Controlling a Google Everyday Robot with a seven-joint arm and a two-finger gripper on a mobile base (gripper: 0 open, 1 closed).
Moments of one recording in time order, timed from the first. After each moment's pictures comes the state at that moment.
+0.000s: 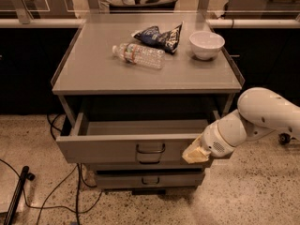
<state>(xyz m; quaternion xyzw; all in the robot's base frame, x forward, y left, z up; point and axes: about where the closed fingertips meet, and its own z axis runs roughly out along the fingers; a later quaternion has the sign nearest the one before) 0.468 -0.129 0.666 -0.49 0.82 0.24 0.18</state>
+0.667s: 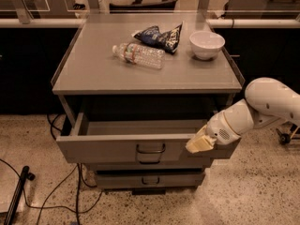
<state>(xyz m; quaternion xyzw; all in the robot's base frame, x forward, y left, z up) 0.502 -0.145 0.674 -0.48 0.82 0.27 0.19</state>
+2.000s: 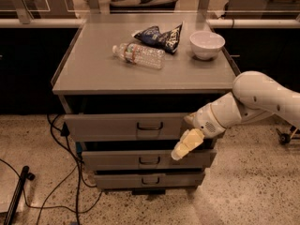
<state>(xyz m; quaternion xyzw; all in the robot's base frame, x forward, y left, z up) 0.517 -0.098 0.695 -0.49 0.79 0.29 0.22</state>
